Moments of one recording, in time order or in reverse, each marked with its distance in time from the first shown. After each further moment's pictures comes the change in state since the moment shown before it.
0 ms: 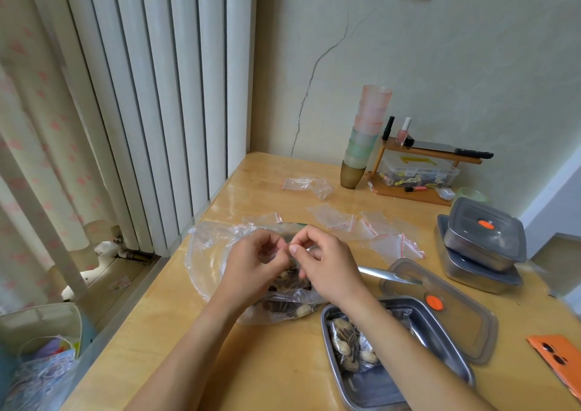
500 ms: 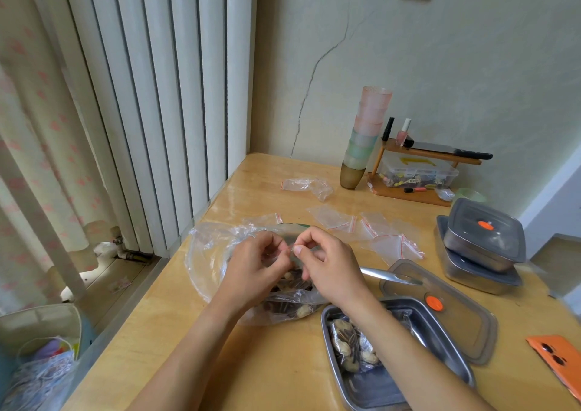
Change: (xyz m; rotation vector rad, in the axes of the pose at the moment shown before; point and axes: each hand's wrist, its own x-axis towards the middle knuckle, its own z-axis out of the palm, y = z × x) left_hand 0.001 -0.002 0.000 0.123 -0.018 0.068; right_hand -0.002 0.000 -0.003 0.009 0.012 0.024
